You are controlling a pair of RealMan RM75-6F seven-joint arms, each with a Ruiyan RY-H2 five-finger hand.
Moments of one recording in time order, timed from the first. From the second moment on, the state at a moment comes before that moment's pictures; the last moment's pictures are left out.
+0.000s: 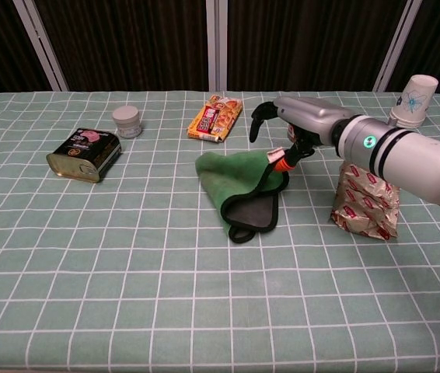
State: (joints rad) left arm -0.09 -1.20 -0.08 -1.60 1.41 1.48 0.18; right arm 0.84 -1.84 0.27 -1.00 -1.29 0.76 0.01
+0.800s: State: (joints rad) left arm -0.38 -1.34 -0.24 -1.54 1.35 1.18 -0.18; right arm 0.97 -1.79 0.42 -1.22 -1.12 0.83 -0.26
